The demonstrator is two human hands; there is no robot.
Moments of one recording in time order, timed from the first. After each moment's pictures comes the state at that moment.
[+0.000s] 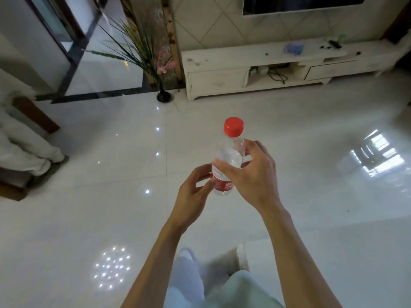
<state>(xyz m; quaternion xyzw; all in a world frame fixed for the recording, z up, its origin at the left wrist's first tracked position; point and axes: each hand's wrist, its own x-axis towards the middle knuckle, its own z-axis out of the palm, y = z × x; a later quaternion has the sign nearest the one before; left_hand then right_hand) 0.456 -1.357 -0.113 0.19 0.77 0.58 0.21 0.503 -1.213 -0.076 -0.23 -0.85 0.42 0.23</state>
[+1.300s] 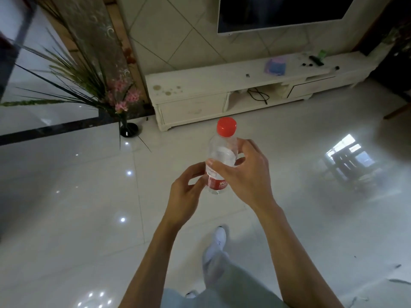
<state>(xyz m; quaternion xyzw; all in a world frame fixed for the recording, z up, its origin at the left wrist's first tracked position) -0.017 -1.116 -0.136 0.23 0.74 0.59 0.24 0.051 -0.980 -0.094 -0.29 -0.83 0.40 0.24</state>
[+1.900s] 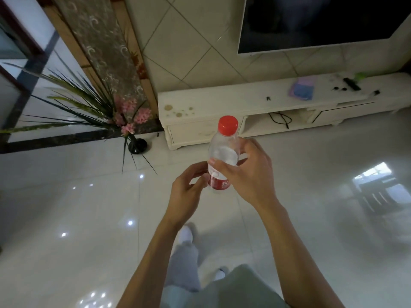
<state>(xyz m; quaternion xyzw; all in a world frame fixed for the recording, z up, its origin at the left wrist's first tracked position) -0.194 -0.944 -0.123 0.17 0.75 0.61 0.20 -0.140 -0.798 -0.084 -0.25 -0.85 0.41 0.22</state>
